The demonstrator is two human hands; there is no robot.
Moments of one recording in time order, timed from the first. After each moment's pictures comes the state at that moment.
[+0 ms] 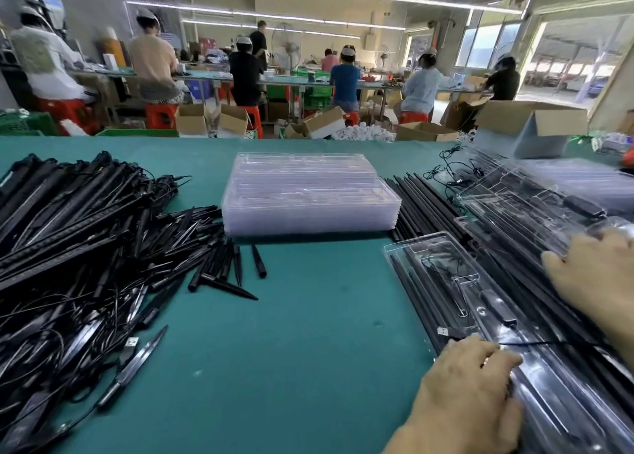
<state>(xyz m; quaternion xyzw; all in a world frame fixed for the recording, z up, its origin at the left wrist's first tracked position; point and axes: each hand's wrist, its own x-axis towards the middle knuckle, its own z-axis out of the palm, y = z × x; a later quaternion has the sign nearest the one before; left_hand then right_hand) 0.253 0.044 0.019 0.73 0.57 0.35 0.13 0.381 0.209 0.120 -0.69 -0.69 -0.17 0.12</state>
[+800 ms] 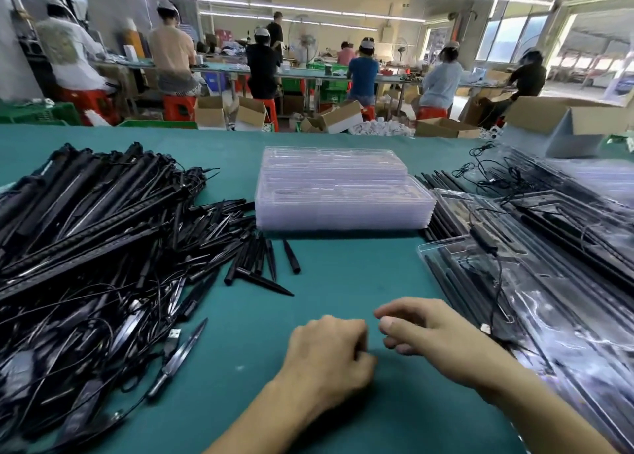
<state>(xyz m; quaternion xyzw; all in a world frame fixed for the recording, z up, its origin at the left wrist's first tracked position) 0.083 -0.017 0.021 0.61 0.76 0.20 0.07 0.230 0.074 0.071 -0.37 -0.80 0.46 0.13</state>
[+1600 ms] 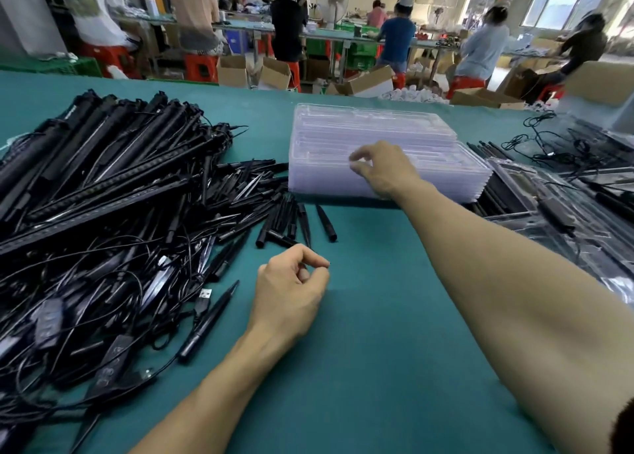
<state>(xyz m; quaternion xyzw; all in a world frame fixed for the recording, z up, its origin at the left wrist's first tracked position) 0.003 -0.040 0.000 0.36 0.73 0.57 0.11 0.025 0.202 0.091 -0.35 -0.91 0.13 0.18</state>
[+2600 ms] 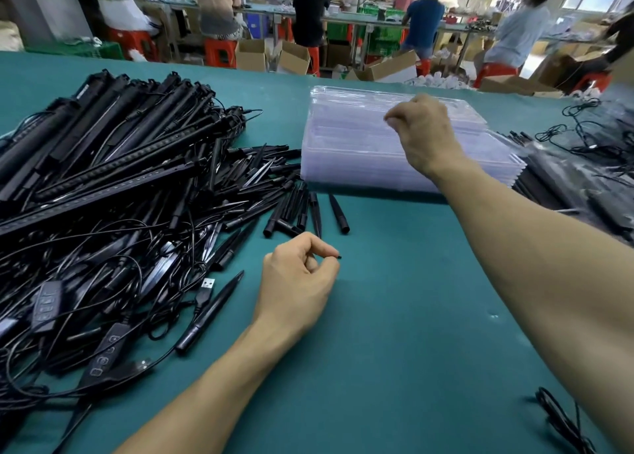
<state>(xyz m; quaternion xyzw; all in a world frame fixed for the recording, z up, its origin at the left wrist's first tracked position) 0.003 -0.035 0.004 0.34 0.73 0.58 0.11 0.024 0.230 0.104 -0.26 -0.91 0.03 0.33</state>
